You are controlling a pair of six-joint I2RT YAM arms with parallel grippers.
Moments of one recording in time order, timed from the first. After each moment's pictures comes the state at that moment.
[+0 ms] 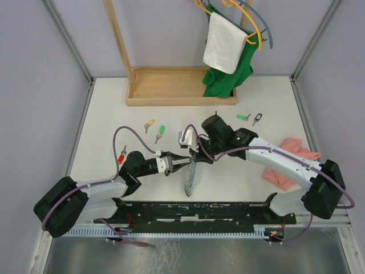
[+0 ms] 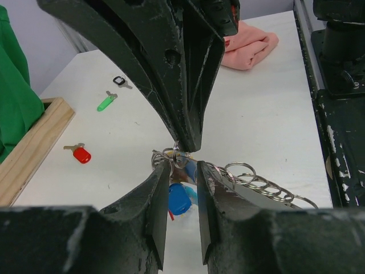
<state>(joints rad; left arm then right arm) -0.73 1.13 0.20 1.00 0.63 0.29 0.85 1.34 1.07 -0.56 -0.44 -0.49</state>
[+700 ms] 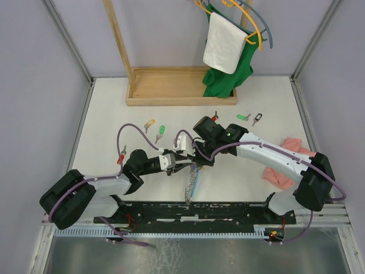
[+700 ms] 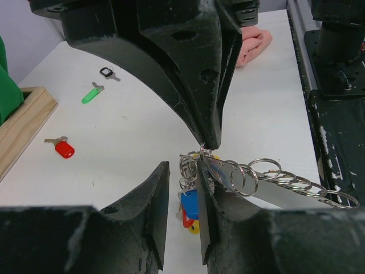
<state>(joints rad) -0.73 1.23 0.21 1.04 0.65 0.25 0.91 1.47 1.23 -0.83 -0.36 -0.54</state>
